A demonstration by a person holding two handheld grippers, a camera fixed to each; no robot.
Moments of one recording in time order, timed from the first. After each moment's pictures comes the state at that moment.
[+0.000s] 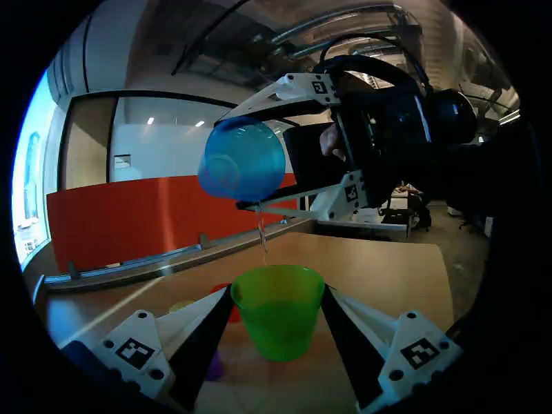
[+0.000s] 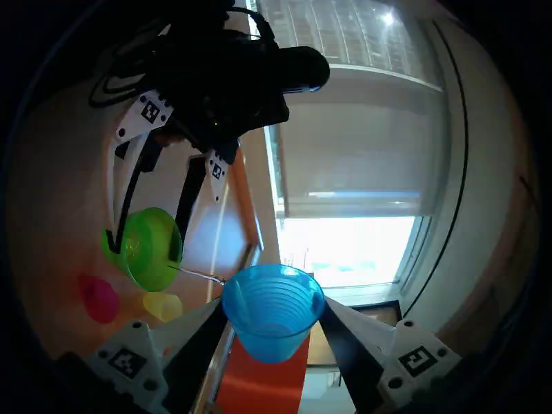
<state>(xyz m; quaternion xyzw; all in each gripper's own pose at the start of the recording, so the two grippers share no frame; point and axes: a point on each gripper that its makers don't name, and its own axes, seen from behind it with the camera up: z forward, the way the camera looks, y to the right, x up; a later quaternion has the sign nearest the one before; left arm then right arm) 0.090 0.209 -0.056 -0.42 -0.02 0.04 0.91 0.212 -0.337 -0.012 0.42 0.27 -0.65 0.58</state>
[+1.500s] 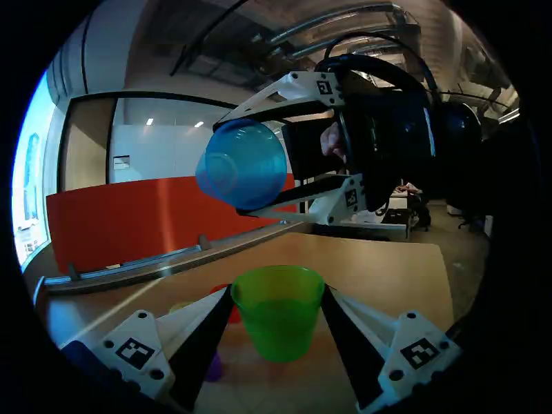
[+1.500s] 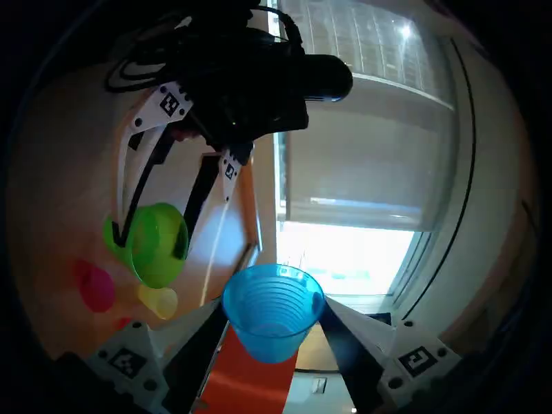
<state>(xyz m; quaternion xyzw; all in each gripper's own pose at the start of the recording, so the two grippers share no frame) 0.091 0.209 -0.056 -0.42 -0.02 0.04 0.91 0.205 -0.336 -0.007 0.41 0.29 -0.67 0.55</state>
